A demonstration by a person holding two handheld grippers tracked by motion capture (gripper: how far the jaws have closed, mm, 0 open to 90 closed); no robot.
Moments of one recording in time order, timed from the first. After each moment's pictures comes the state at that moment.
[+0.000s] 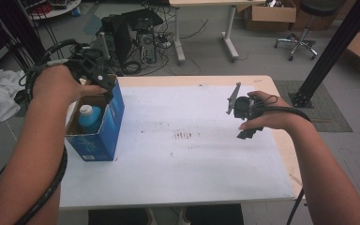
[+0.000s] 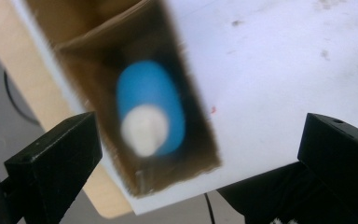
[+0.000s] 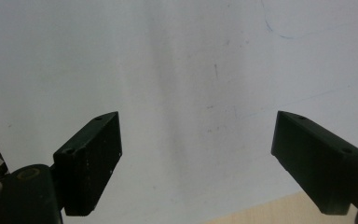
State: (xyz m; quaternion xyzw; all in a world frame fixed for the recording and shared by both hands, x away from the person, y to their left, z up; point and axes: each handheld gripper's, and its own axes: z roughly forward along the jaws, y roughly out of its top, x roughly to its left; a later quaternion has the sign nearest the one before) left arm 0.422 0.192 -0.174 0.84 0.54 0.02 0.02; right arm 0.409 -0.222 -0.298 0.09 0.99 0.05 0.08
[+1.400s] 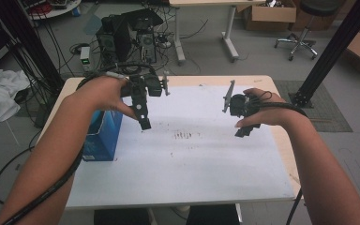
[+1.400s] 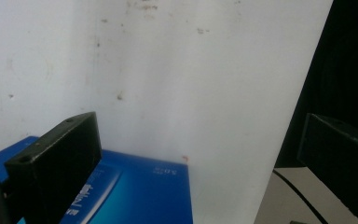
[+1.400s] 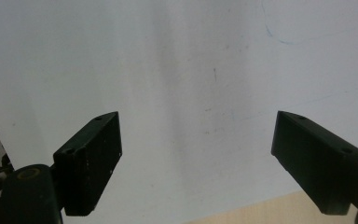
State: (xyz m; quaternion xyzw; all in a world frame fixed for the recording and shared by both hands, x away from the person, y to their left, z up) left arm 0.402 0.075 -0.221 0.99 0.11 -0.01 0.01; right arm 0.415 -0.210 -0.293 0.08 0.99 0.03 0.07
